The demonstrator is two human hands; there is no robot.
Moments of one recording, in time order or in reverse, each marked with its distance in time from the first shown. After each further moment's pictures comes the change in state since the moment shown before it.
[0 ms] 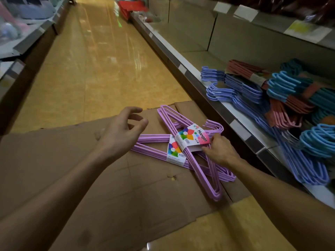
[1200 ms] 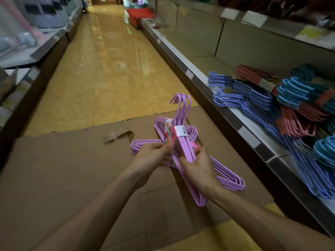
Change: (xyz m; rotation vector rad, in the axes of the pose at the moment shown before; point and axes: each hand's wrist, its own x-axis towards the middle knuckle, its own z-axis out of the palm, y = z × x) left_hand -0.017 0.001 0.059 -0.463 -0.225 -0.428; right_hand -0.055 -0.061 0.050 0.646 0.073 -0.043
